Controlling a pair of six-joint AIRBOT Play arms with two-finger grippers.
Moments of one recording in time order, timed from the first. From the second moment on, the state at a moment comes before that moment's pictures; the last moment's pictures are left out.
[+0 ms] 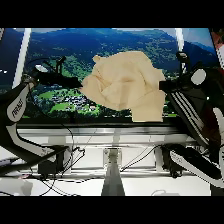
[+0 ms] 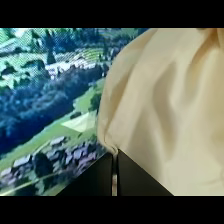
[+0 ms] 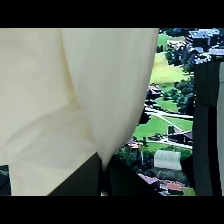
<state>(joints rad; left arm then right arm) 0.08 -1.74 1.16 0.80 -1.06 -0.90 0.04 -1.08 0.95 -1.41 1.11 1.55</state>
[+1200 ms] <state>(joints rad) 0.25 -0.55 1.31 1.08 -0.77 -1.19 0.11 -0.89 1.70 -1.31 1.18 1.43</state>
